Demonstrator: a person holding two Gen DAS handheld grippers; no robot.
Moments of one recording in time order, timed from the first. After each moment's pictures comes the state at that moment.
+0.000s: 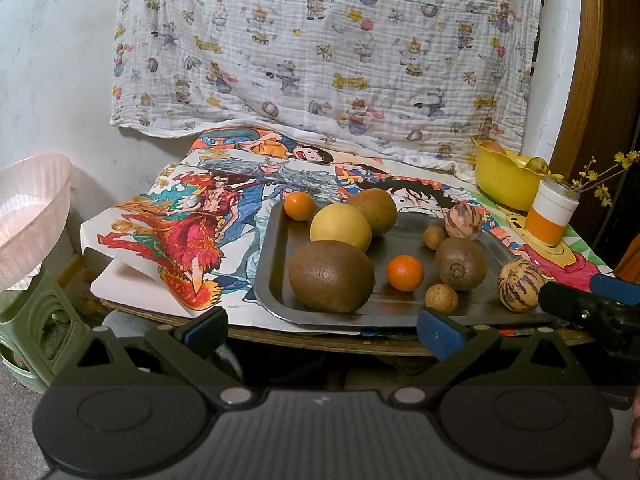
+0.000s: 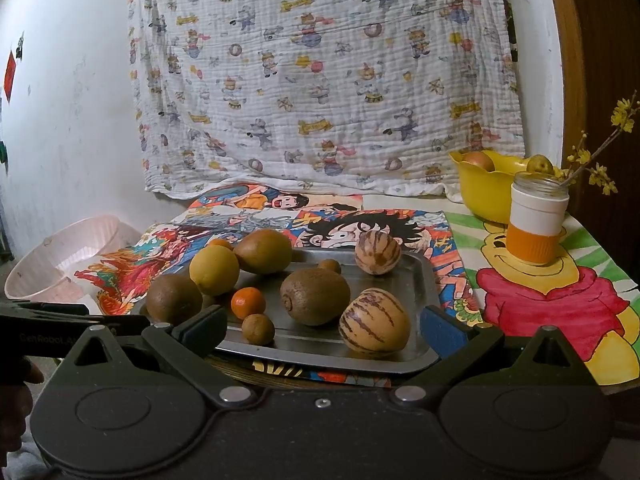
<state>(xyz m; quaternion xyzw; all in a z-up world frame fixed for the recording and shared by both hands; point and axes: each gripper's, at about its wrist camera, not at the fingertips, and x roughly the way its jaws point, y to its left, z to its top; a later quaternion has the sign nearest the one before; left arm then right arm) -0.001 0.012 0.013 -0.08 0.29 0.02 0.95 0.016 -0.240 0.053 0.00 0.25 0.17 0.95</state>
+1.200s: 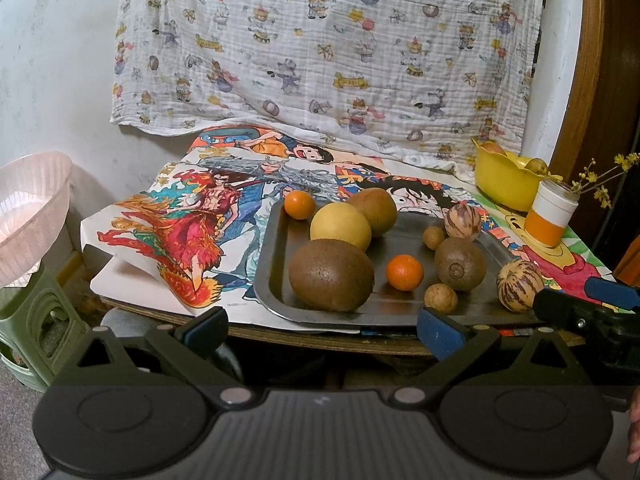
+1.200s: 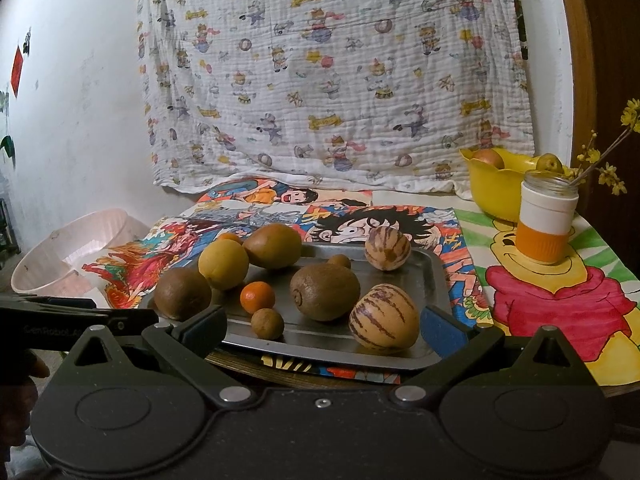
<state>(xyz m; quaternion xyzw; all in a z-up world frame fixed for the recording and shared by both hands) -0.001 0.011 0.015 -0.08 0.29 0.02 0.95 0.015 -0.237 0.051 0.00 0.25 0.18 0.95</state>
